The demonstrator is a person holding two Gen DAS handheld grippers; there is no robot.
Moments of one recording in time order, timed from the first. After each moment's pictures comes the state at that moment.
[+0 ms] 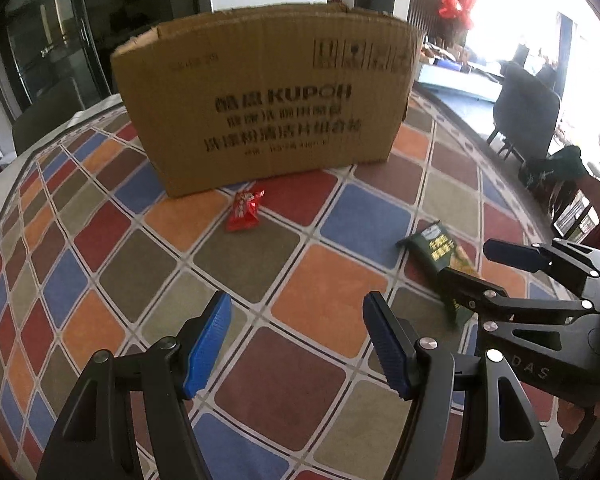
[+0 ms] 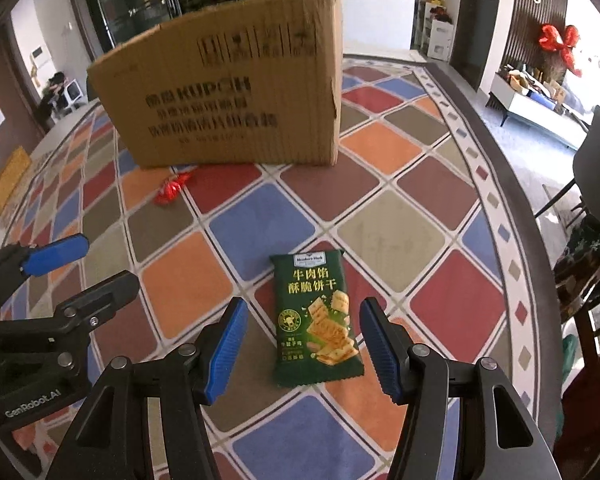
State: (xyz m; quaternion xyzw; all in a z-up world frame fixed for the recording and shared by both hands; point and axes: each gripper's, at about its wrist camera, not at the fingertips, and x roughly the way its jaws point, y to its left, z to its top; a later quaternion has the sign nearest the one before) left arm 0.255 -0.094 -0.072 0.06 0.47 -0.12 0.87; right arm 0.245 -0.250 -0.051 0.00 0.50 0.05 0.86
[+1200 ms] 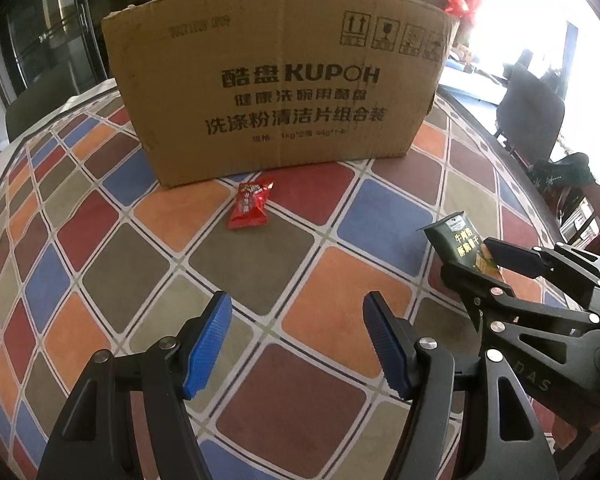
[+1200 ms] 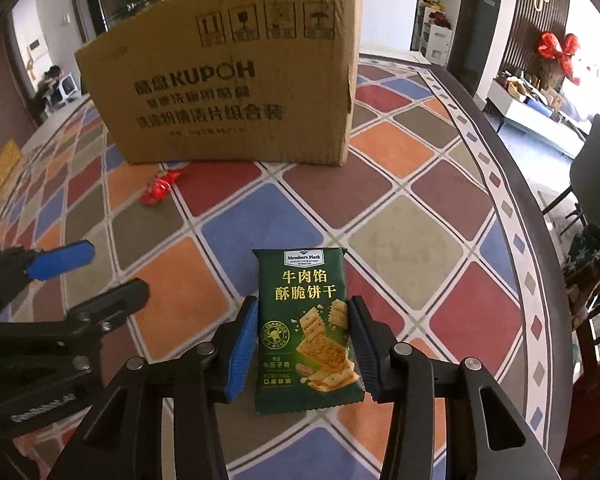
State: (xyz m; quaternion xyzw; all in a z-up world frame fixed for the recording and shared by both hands) left arm 0.278 -0.083 -0.088 0.04 0.48 -0.13 0.87; right arm 0.257 -0.237 -0.063 -0.01 0.49 0.04 0.87
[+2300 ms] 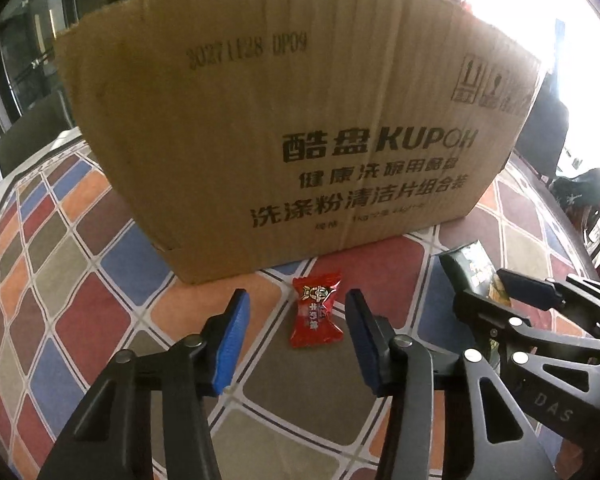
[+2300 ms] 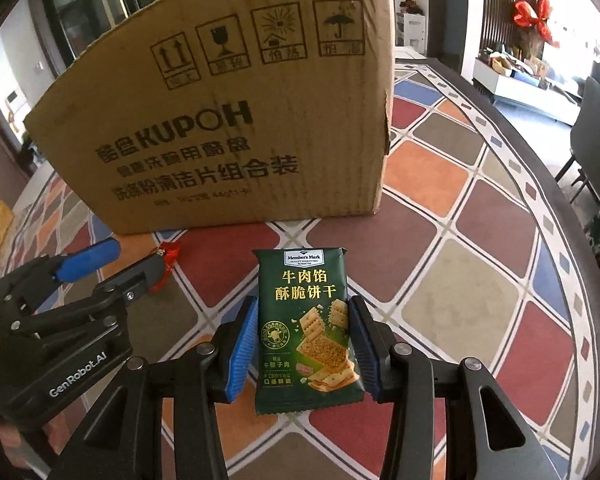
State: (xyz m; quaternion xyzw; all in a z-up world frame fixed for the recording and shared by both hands) left arm 0.357 -0.064 -0.098 0.06 0.45 -0.14 0.88; right arm 0.313 -0.227 -0.072 0.07 0.48 0.01 0.87
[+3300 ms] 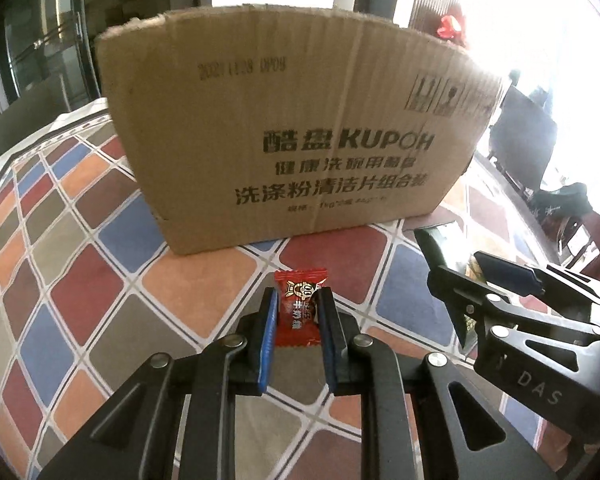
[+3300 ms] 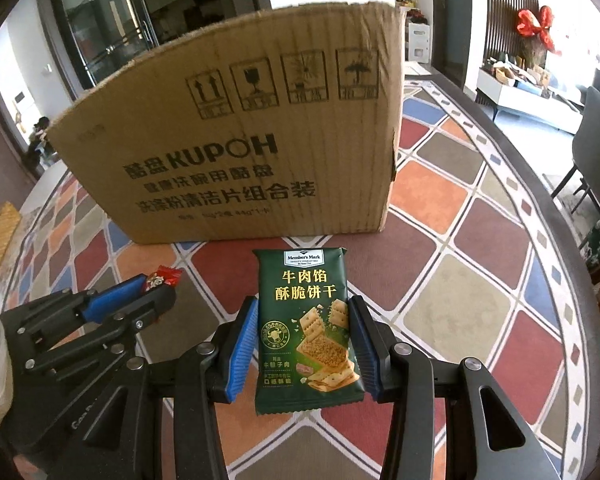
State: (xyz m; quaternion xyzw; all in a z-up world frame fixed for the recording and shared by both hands) left arm 0.325 -0.067 -0.085 0.02 0.45 -0.15 0.88; right arm 0.304 -0.218 -0.051 0.06 0.46 0.02 0.88
